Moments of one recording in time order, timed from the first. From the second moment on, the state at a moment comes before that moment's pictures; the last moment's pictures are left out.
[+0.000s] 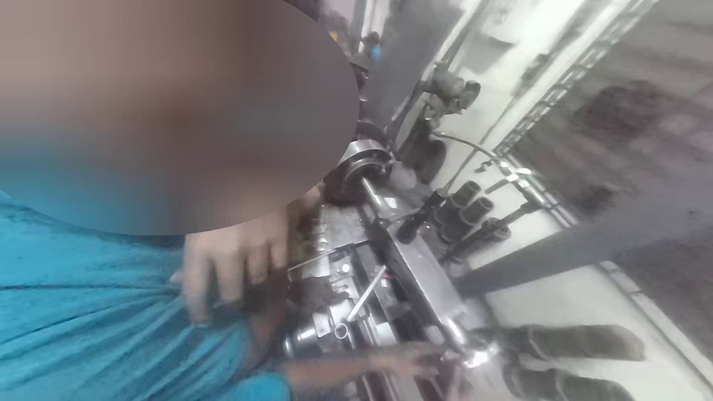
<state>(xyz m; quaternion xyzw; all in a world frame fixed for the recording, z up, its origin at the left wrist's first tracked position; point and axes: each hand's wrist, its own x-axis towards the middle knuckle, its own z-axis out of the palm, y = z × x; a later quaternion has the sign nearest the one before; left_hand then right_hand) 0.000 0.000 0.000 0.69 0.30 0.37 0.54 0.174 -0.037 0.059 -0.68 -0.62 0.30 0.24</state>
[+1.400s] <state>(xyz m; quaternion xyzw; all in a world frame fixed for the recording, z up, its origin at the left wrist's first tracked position) 0.019 -0.010 0.068 0.68 0.46 0.32 0.48 0.181 0.005 0.153 -0.68 -0.72 0.02 0.13</state>
